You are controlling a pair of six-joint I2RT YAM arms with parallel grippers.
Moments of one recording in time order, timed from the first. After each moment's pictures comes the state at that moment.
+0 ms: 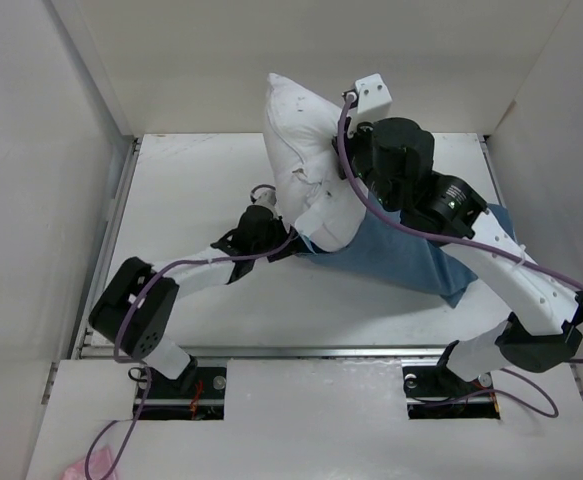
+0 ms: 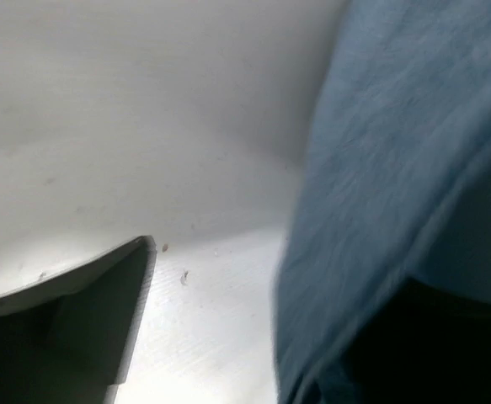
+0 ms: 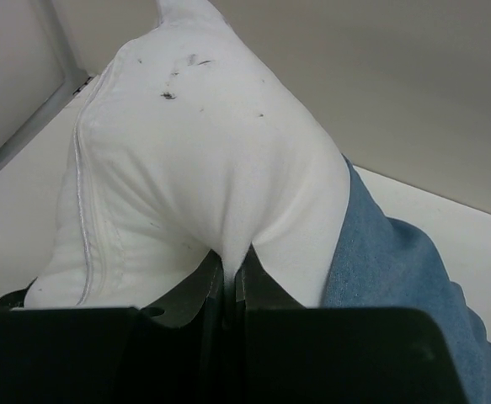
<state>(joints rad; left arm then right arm) -0.60 1.51 0.74 0.22 0.15 -0.86 0.89 1.45 1.87 -0.55 0.51 0.01</state>
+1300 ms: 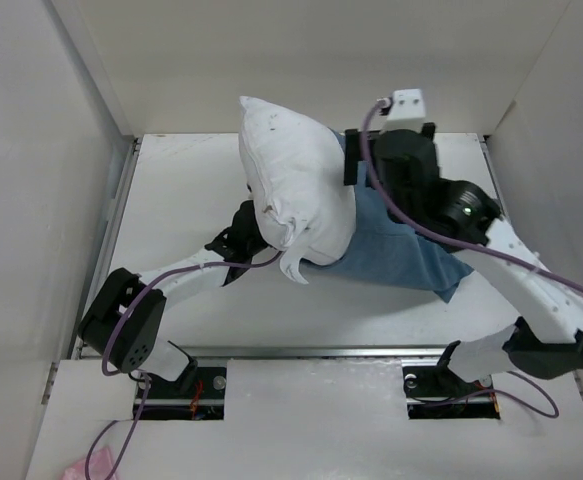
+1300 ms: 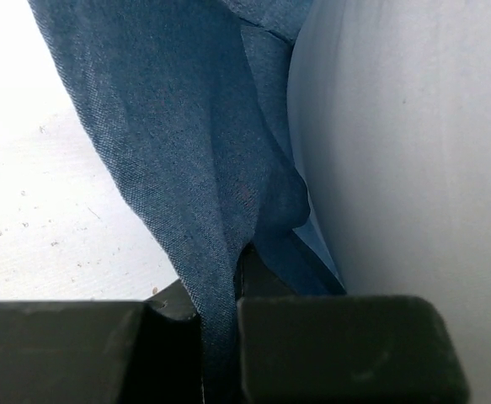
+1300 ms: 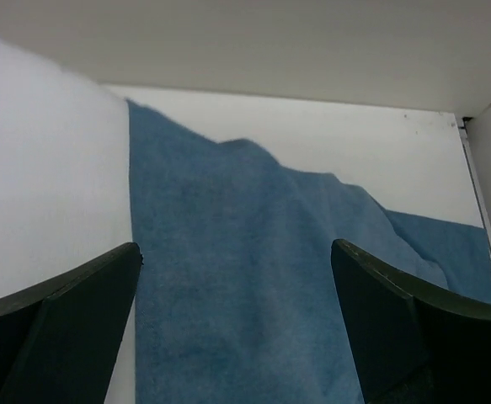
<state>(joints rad) -0.62 1.45 0.76 0.30 0.09 -0.76 0.89 1.36 1.84 -0.75 0.84 0.21</state>
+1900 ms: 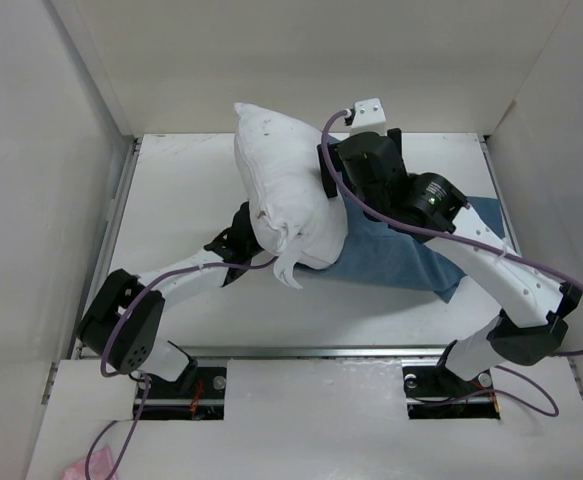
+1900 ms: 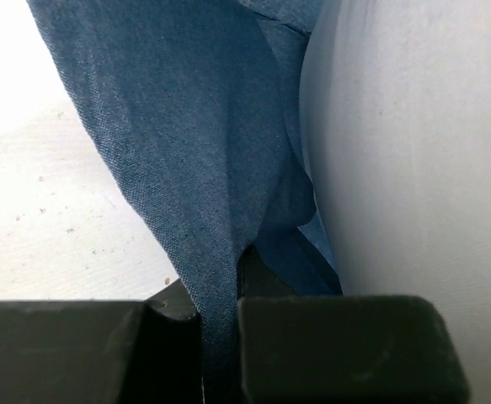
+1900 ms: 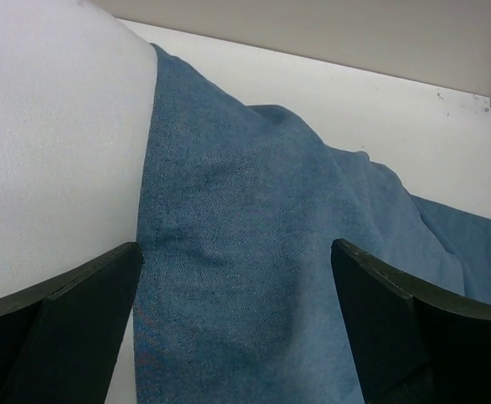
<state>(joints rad) -0.62 1.44 0.76 0.26 0.07 -0.75 0.90 1.51 1.88 -0.86 0.76 0.23</state>
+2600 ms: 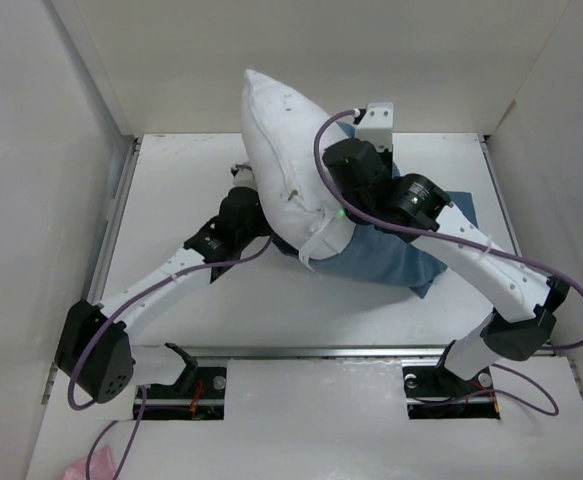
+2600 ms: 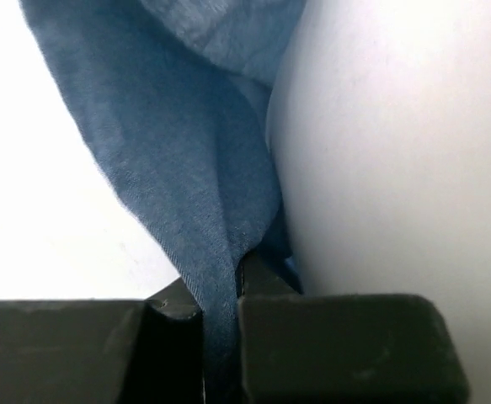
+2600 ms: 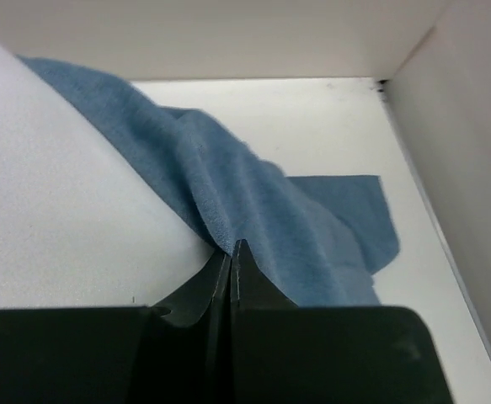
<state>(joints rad) -0.63 1.26 0.88 -0.01 -0.10 -0.67 0.92 1.55 1.86 -0.89 1.08 0.35</state>
